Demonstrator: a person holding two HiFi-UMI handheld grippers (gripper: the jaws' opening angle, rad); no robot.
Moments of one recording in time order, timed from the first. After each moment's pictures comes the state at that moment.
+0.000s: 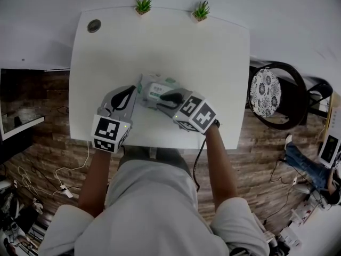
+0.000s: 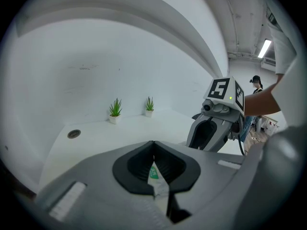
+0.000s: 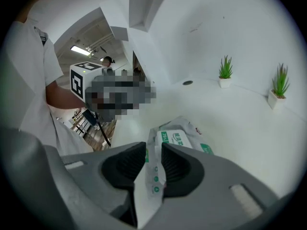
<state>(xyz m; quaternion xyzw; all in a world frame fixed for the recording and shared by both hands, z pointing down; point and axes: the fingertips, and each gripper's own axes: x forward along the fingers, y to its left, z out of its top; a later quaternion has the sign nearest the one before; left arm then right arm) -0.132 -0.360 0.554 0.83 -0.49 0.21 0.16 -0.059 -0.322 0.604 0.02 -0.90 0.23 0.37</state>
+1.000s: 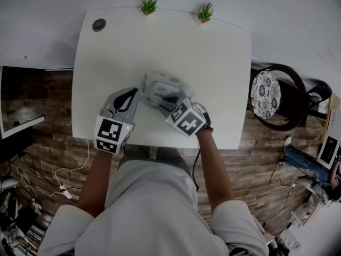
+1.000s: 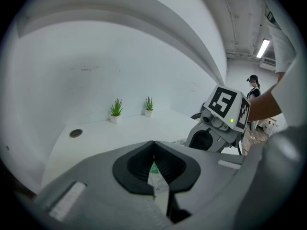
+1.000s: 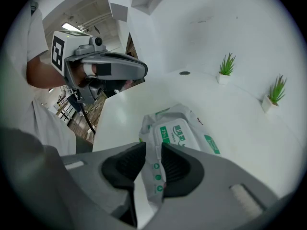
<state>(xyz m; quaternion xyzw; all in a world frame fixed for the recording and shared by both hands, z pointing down) -0.140 -0.346 0.552 0.83 -0.49 0.21 0.16 -0.065 -0.310 0.638 0.07 -0.87 0.16 0.46</state>
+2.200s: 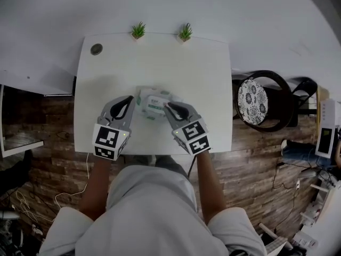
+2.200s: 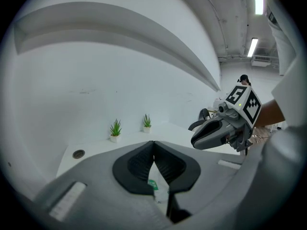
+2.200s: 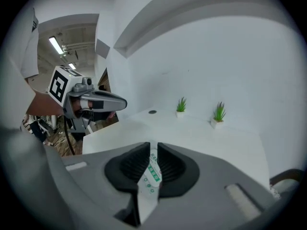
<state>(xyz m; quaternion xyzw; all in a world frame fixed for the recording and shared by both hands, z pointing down) -0.136 -0.342 0.481 0.85 -0.49 0.17 0.10 -0.027 -0.332 0.530 0.31 -0.90 0.14 0.27</state>
